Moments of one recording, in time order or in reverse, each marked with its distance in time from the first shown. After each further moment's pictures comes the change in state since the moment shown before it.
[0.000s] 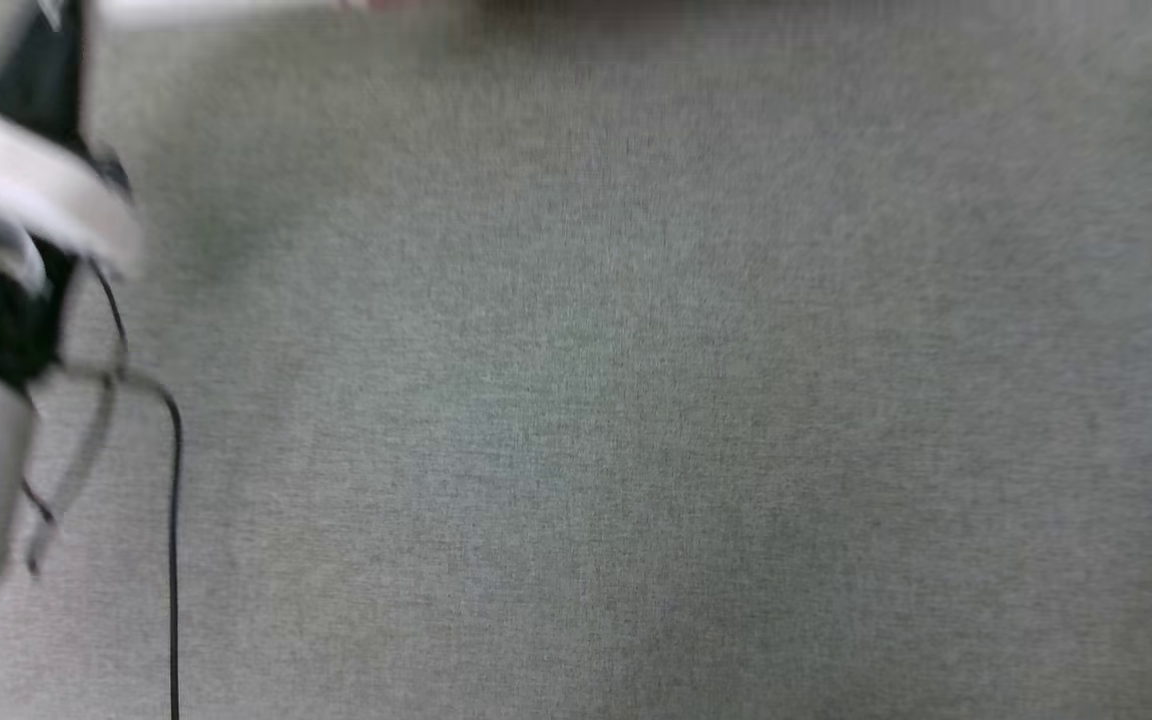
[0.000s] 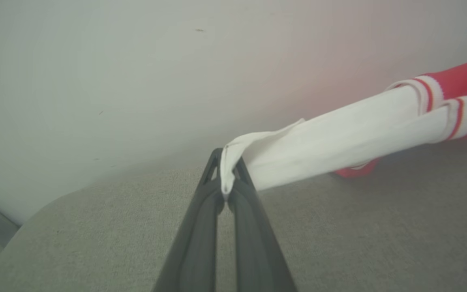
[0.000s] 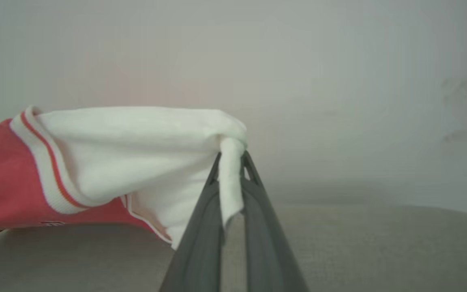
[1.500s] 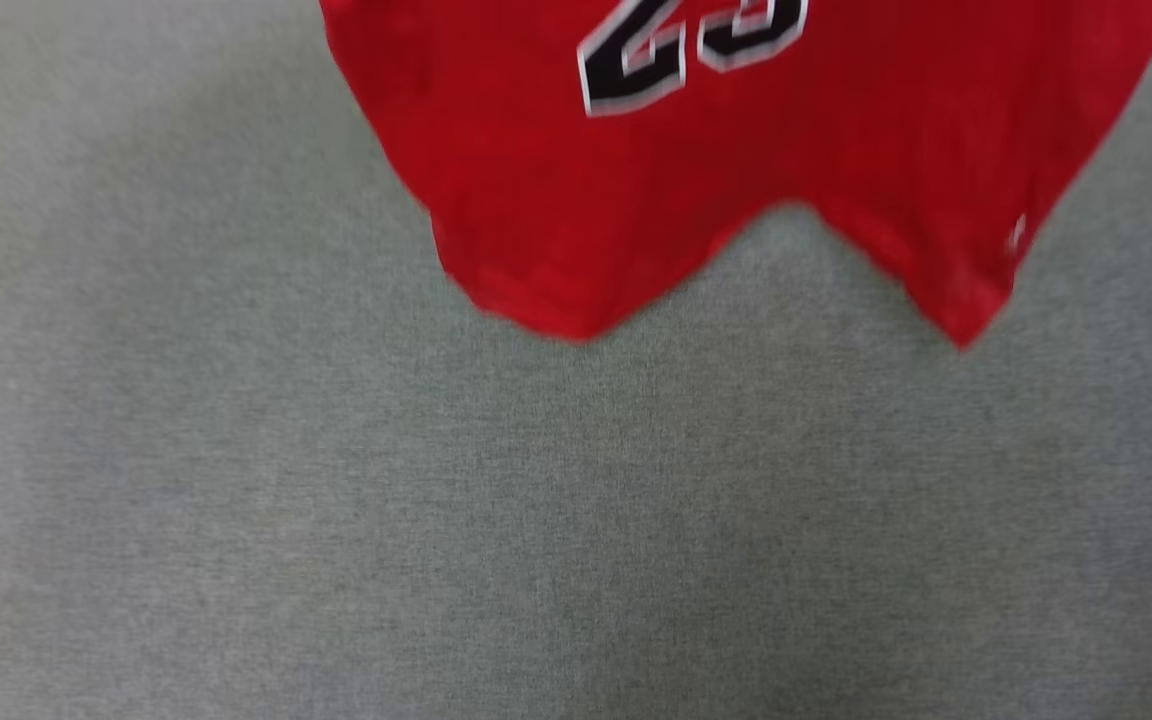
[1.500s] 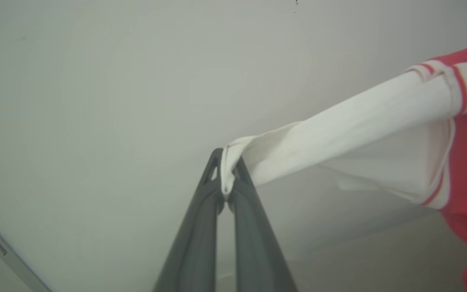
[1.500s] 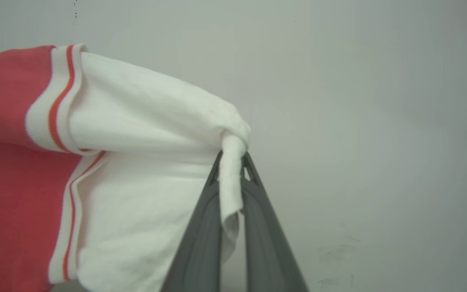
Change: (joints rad) left arm 0.136 0.298 0.303 -0.663 -0.071 0.150 0.455; right arm 0.053 -0.116 -0.134 -0.595 -0.122 0.001 0.378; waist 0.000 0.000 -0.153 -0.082
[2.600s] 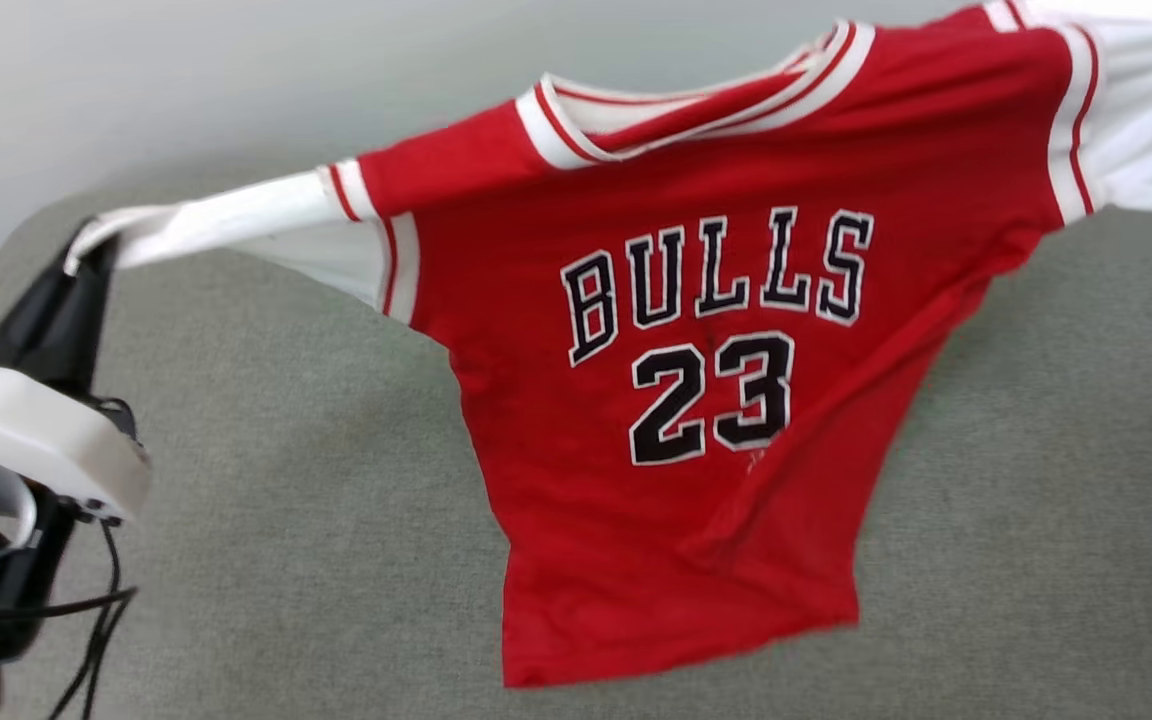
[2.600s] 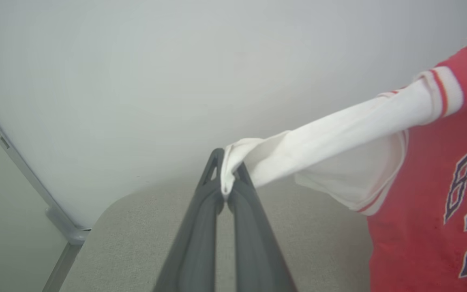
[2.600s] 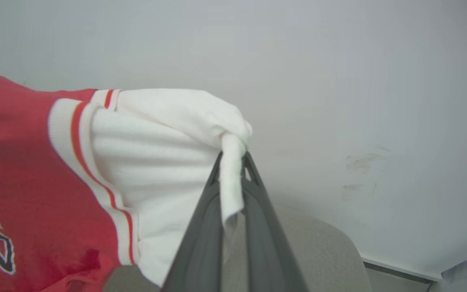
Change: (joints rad) left arm 0.526 -0.159 -0.086 -0.215 0.063 0.182 0.013; right arm 0.343 -0.038 0.167 0.102 0.106 -0.002 0.076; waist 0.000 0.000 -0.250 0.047
